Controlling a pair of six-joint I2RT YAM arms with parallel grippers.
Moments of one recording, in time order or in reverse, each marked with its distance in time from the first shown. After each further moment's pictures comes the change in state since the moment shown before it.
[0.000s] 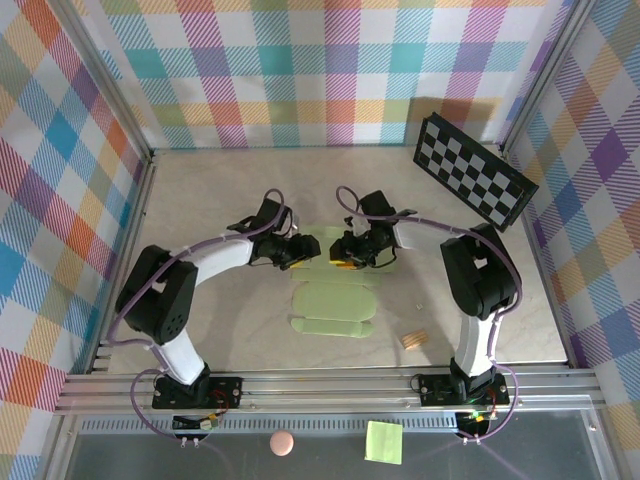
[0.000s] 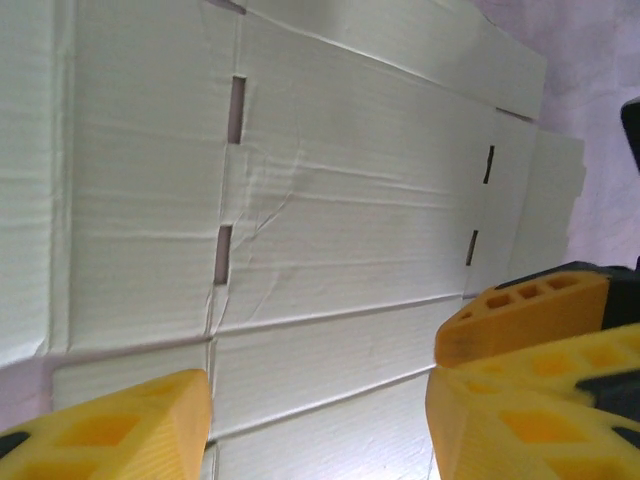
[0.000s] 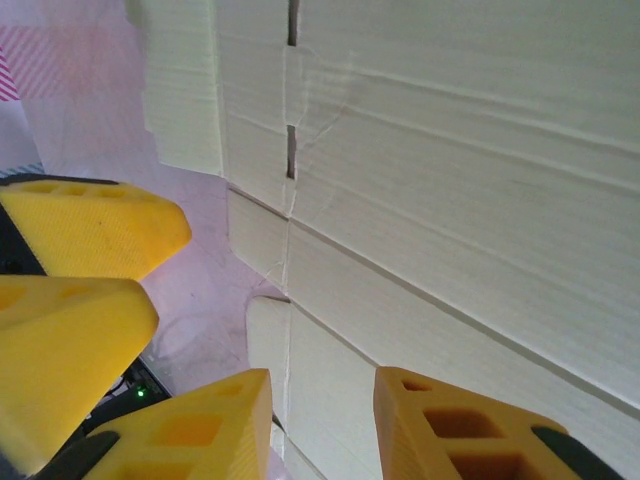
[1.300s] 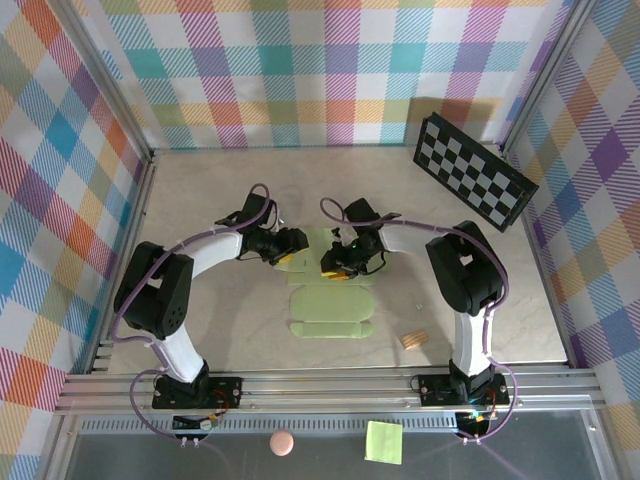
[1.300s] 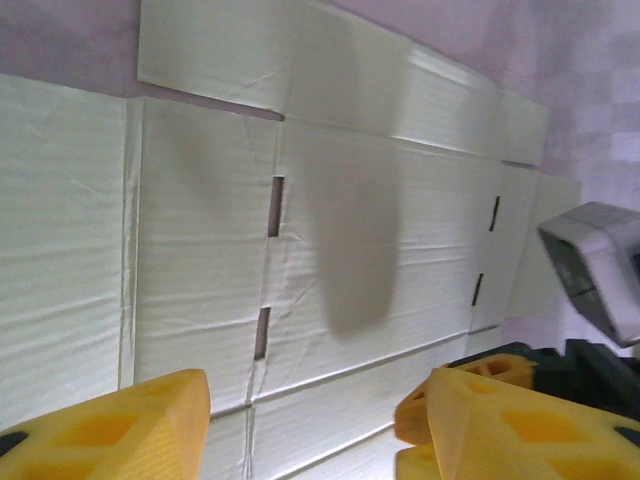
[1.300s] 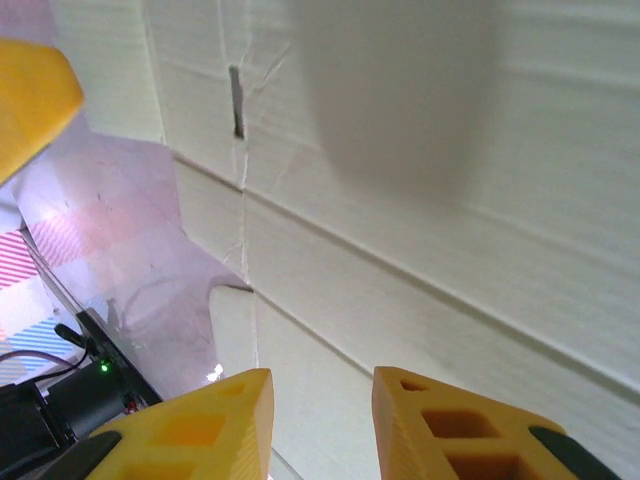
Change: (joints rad) left arm 0.113 -0.011 -0.010 -0.016 0.049 0.027; right arm 0.070 0.064 0.043 -0.063 0.014 -0.034
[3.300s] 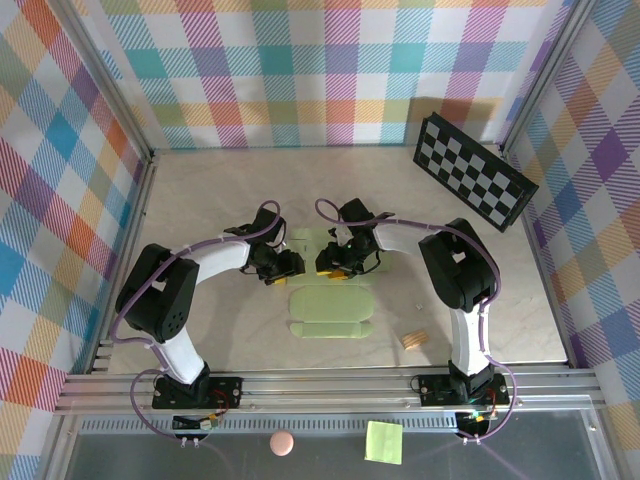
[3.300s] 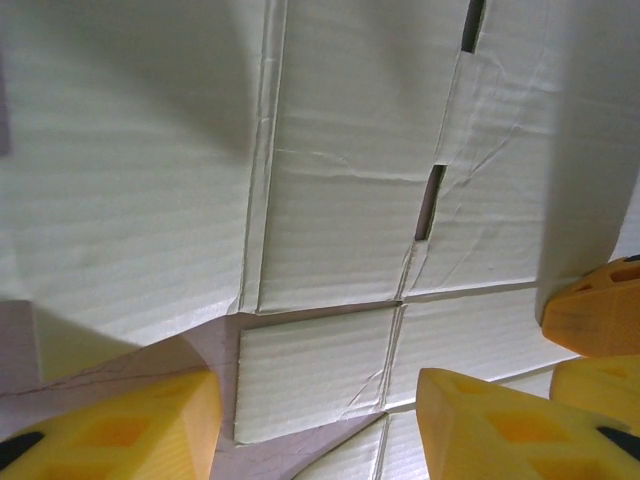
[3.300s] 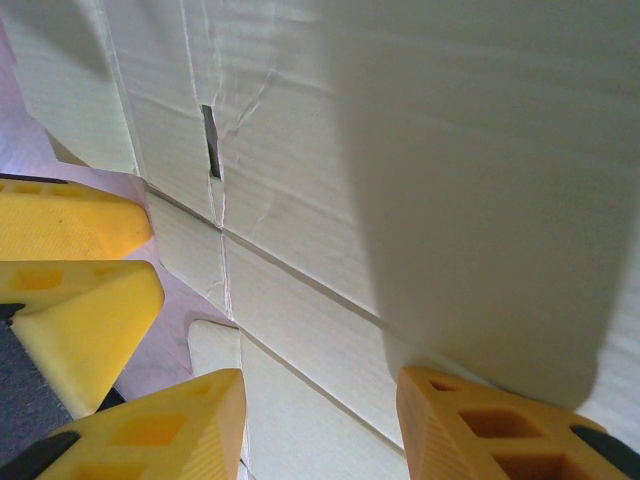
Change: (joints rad) left arm -0.088 0.003 -0.058 -0.150 -0.141 0.052; right arm 0.021 0.053 0.042 -0.002 0.041 0.003
